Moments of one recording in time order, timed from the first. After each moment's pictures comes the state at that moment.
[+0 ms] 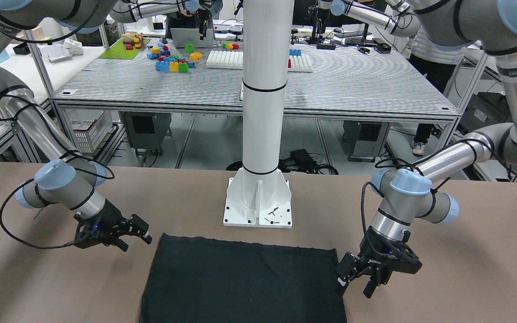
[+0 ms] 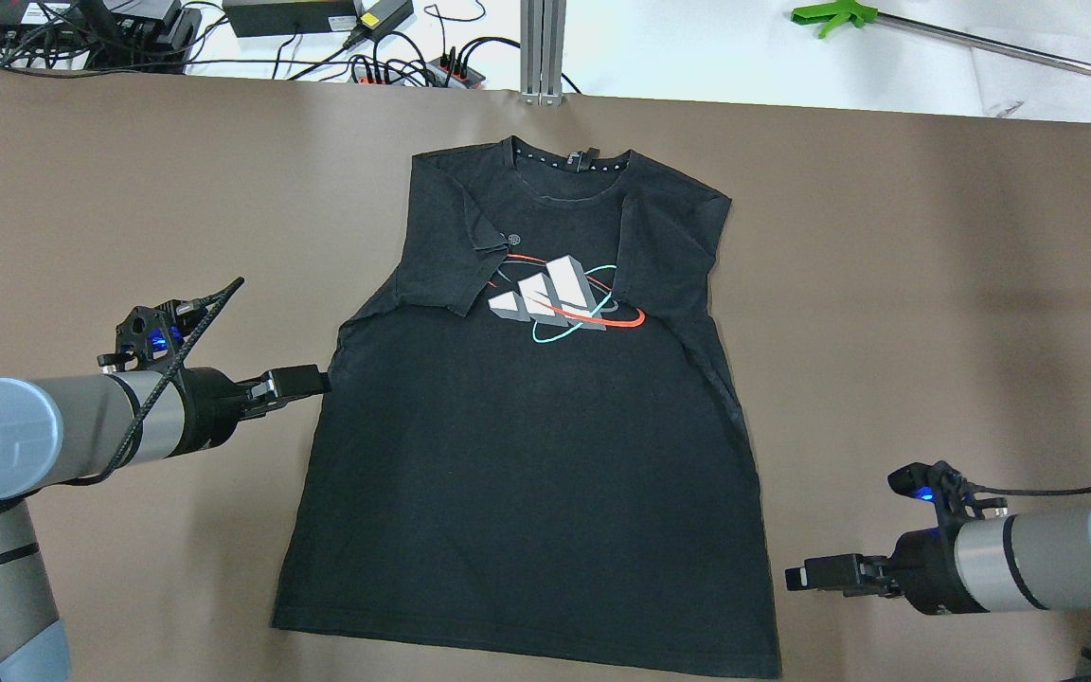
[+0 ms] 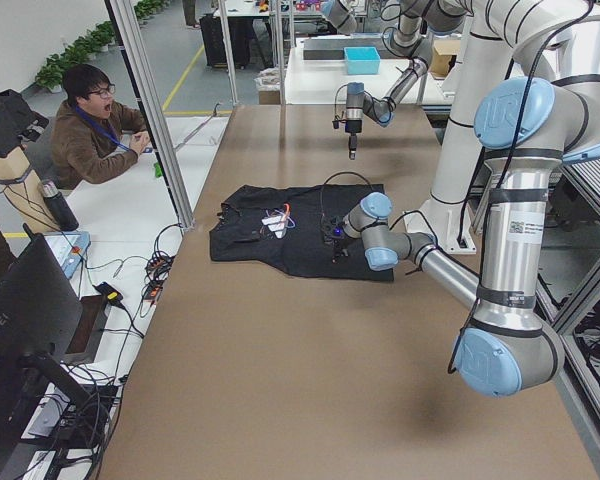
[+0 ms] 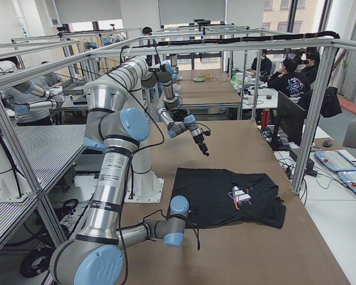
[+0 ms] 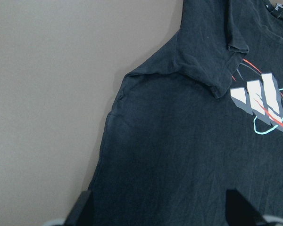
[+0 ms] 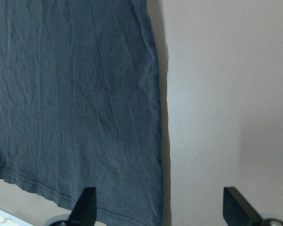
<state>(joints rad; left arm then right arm) -0.56 -1.71 -1.98 -2.23 -1.61 -1.58 0.55 -1.74 1.90 -0.48 2.08 1.42</state>
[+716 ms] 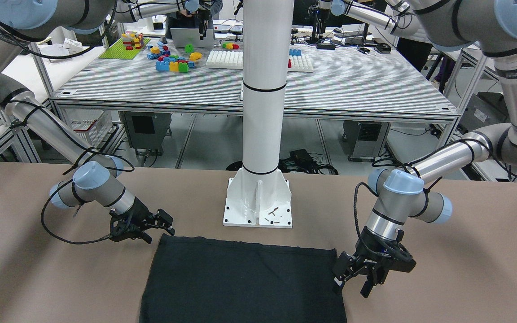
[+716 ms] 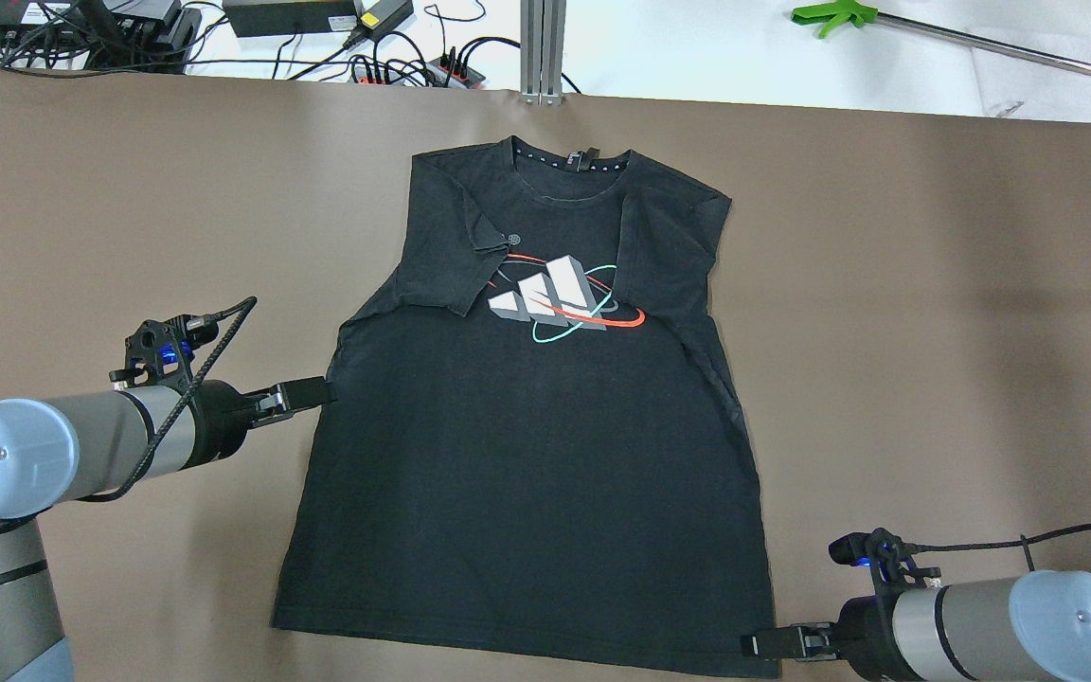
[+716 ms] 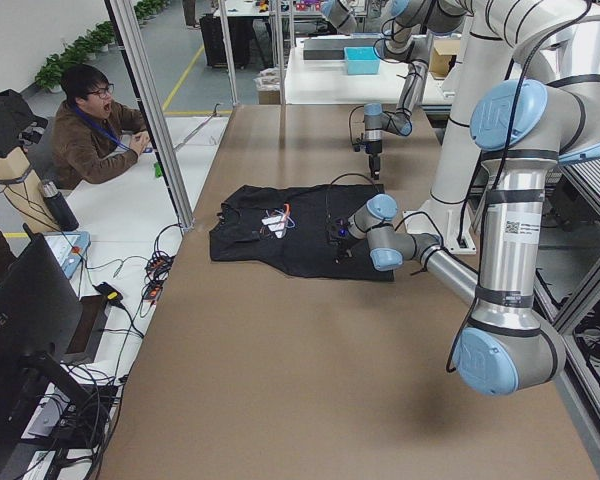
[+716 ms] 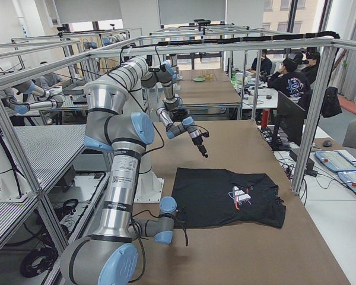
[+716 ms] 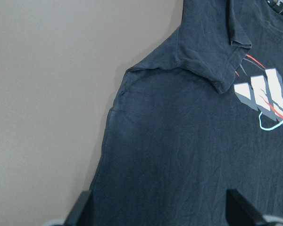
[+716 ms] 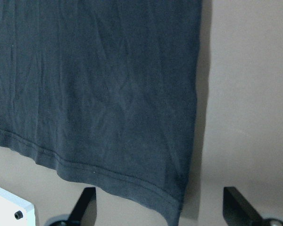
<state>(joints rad) -0.52 -1.71 -1.98 -2.23 -1.56 -1.57 0.33 -1.72 1.88 -0.48 1.91 1.43</state>
